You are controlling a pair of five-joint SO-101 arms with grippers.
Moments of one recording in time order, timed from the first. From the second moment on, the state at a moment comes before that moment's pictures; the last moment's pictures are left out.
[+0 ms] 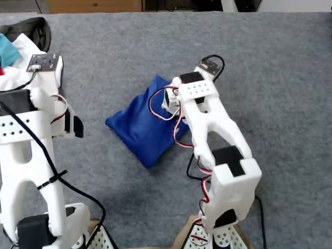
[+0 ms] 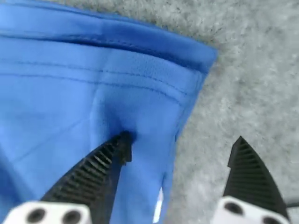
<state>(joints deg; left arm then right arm) -14.7 -24.4 11.1 100.1 -17.0 -18.0 20.1 5.1 70.5 -58.5</state>
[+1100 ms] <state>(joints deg) -16.6 -33.0 16.1 100.2 -19.9 -14.3 28.9 1.4 66.2 -58.4</state>
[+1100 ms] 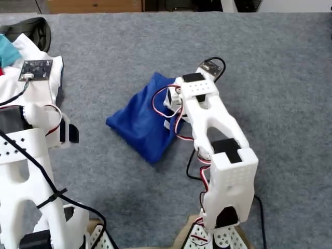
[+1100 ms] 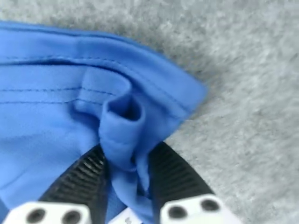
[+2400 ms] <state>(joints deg) -16.6 -33.1 17.8 100.2 -20.5 75.9 32.3 -36.0 77.9 -24.0</state>
